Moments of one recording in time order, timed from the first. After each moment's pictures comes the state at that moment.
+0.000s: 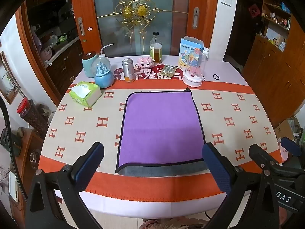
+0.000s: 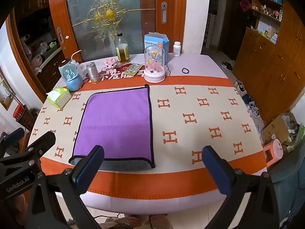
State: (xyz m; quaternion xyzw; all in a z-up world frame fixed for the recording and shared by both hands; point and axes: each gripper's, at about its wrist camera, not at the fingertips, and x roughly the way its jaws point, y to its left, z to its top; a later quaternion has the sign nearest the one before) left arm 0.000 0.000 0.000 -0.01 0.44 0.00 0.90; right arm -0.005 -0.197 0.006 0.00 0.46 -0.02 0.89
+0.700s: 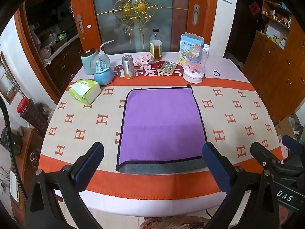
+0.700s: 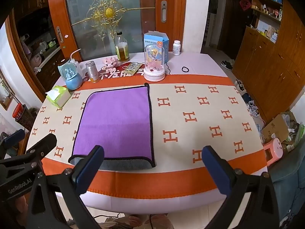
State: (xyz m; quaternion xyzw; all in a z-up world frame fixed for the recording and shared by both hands) left arm -0.006 0.001 -0.005 -0.01 0.44 0.00 0.90; right arm -0.006 -0.195 -0.001 0.00 0.46 -0.02 0.89
